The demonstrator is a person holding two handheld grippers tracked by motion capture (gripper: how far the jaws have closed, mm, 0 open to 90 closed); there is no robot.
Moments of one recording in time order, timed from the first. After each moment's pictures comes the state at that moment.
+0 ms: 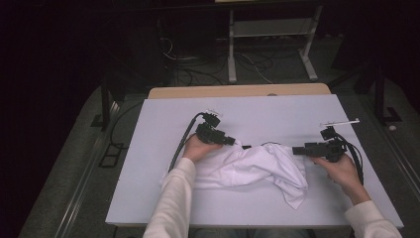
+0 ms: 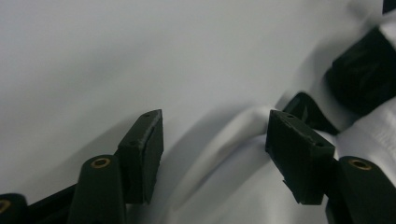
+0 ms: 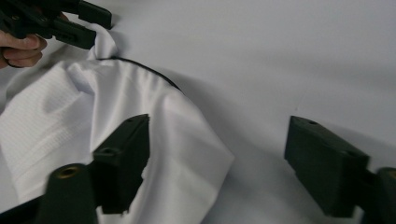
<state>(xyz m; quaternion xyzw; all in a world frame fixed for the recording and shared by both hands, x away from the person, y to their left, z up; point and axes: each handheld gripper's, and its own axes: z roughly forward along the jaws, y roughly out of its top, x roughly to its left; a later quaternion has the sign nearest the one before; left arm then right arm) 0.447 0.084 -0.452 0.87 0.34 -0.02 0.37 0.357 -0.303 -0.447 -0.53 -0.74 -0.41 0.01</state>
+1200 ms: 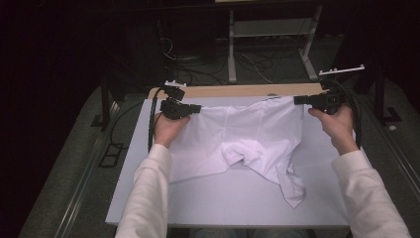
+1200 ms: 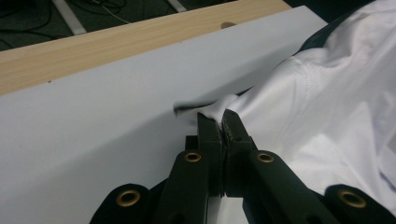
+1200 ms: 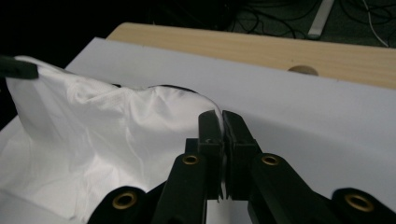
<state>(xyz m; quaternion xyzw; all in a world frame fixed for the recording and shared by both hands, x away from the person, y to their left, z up) 0.436 0.169 -0.340 0.79 0.42 0.09 0.43 0.419 -0.279 -0.325 -0.52 -0.73 -0.43 -0.09</state>
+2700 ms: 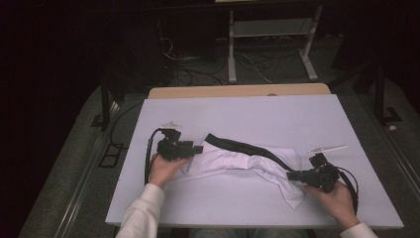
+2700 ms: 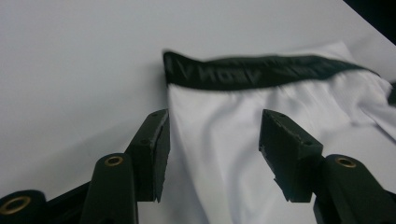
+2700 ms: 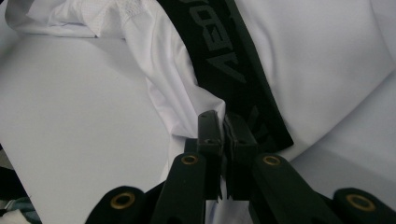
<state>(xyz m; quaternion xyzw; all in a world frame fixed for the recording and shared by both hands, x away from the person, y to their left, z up) 0.373 0.184 -0.412 0.79 0.44 0.03 0.42 0.281 -0.255 -0.448 -0.51 -0.77 -0.38 0.02</state>
